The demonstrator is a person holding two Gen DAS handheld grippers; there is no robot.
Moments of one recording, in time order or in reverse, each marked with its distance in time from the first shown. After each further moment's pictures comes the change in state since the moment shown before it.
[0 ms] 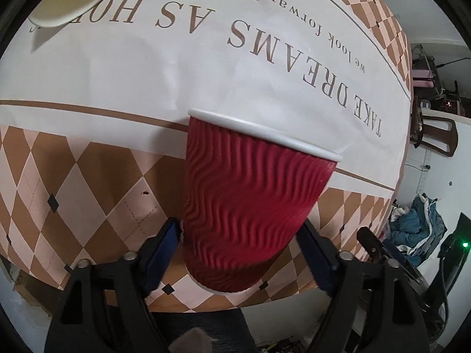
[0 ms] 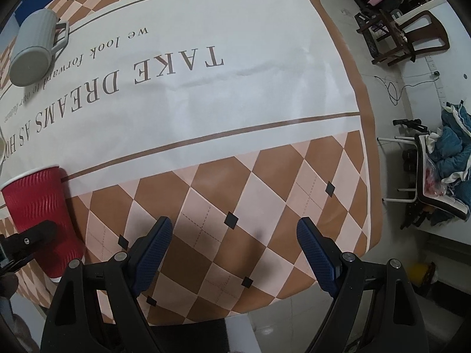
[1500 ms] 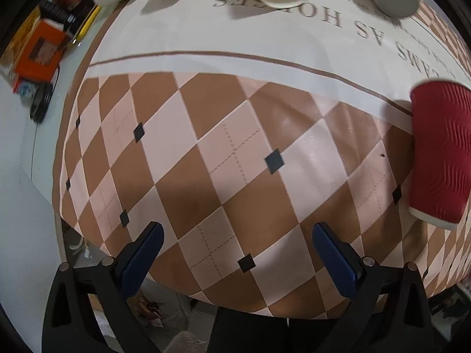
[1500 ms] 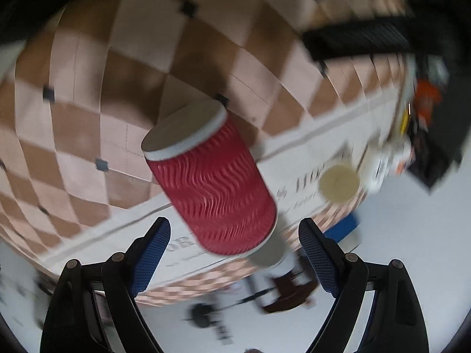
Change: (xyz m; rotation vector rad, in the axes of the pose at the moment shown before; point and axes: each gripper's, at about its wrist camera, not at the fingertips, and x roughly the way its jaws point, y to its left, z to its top) left arm -0.029 0.155 -0.065 -0.046 -0.275 0.462; right arm 0.006 0.161 -0.156 -2.675 -0.757 -1.119
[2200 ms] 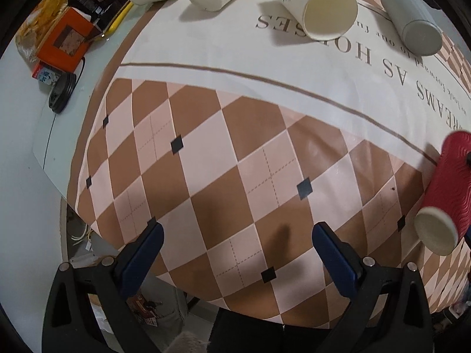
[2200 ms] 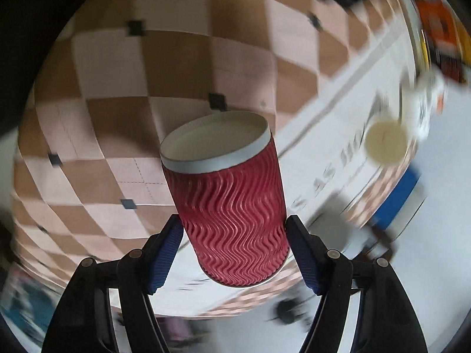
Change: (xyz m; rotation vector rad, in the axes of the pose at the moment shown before) left arm 0.000 0.053 -0.002 -0.083 -0.054 0.030; right arm 0.031 -0.037 -0.017 0.426 0.032 0.362
